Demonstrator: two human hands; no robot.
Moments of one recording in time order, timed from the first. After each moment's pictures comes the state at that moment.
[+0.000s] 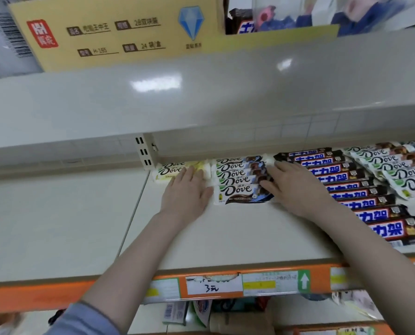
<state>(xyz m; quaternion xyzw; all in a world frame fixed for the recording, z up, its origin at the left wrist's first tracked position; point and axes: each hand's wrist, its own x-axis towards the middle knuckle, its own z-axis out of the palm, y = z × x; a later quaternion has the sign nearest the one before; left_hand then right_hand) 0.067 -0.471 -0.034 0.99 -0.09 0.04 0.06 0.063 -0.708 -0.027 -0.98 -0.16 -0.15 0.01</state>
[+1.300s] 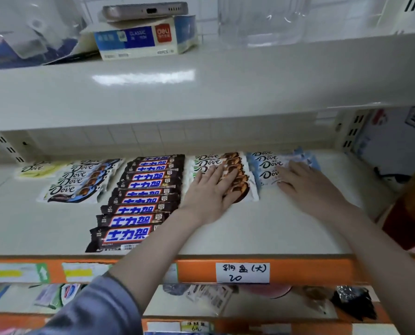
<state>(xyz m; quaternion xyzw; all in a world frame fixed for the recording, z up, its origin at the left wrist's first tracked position) 0.056 -0.904 -0.043 0.98 -0.19 0.02 0.01 0.067 -1.143 -0.047 -0.99 -0.14 -0.09 0.03</state>
